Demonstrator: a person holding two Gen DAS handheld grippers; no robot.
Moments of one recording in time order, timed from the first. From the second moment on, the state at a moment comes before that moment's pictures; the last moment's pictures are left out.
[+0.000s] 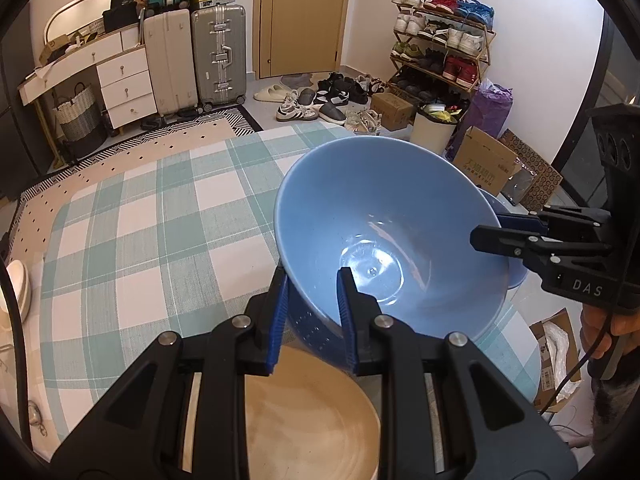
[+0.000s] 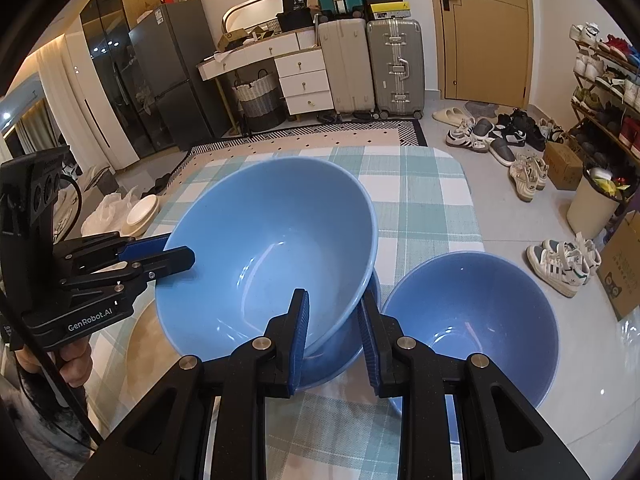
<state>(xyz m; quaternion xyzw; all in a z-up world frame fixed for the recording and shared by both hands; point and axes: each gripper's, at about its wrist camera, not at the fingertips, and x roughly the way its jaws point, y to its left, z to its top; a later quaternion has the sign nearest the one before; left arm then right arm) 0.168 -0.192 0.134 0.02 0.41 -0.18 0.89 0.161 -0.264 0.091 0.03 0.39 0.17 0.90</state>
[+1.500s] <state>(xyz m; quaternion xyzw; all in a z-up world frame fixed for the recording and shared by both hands) 0.192 -0.200 0.059 0.07 0.43 -0.15 0.89 0.173 -0.242 0.039 0.00 0.42 0.14 0.90</state>
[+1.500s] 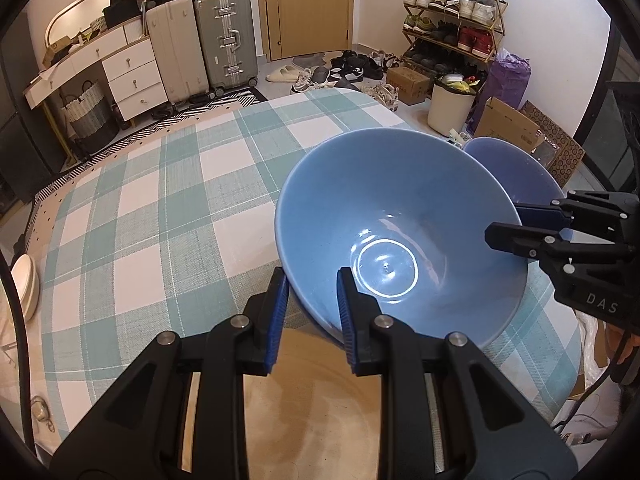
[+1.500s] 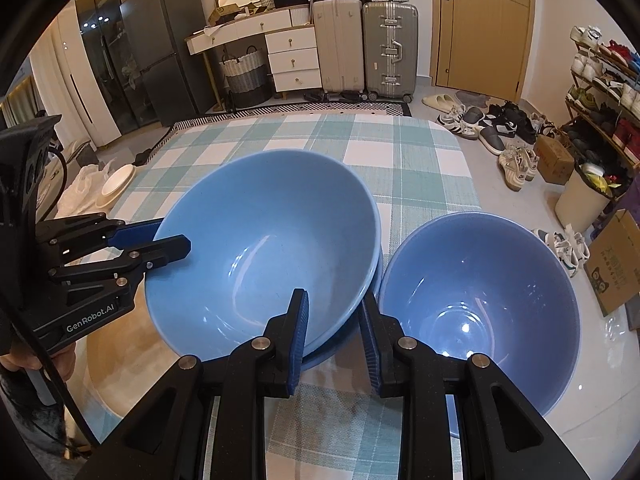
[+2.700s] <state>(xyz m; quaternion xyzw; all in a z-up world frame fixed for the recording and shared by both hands) 0.195 -0.206 0.038 0.09 0.45 -0.15 0.87 0.172 -0.214 0.022 -0.12 0.41 0.10 0.90</state>
